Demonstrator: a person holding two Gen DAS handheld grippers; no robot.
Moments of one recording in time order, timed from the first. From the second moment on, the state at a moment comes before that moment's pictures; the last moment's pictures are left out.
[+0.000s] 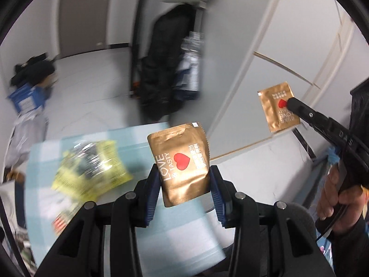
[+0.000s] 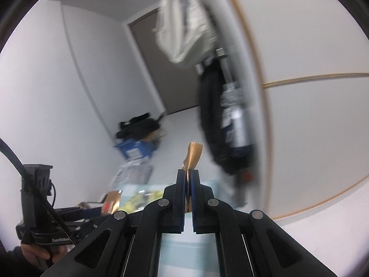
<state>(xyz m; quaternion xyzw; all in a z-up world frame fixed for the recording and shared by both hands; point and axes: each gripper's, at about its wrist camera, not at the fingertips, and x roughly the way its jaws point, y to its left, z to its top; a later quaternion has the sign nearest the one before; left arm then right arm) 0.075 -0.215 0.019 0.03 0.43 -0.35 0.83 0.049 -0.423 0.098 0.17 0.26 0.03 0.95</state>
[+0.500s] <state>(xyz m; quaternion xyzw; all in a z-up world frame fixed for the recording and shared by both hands) 0.096 -0.360 -0.059 0.11 0.51 -0.41 0.75 0.054 -0.562 -0.013 0.23 0.36 -0.08 0.90</state>
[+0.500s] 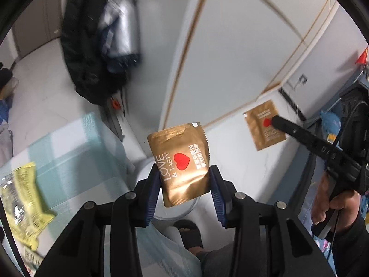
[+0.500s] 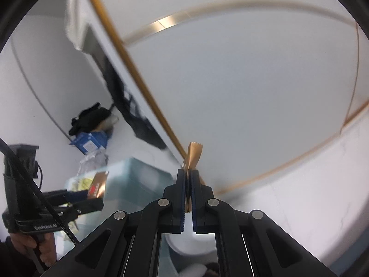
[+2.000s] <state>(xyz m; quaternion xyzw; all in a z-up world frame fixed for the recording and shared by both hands) 0.143 -0.427 -0.226 0.11 0.77 -0.26 0.57 0.088 -0.561 -0.274 0.38 0.54 -0.01 0.75</state>
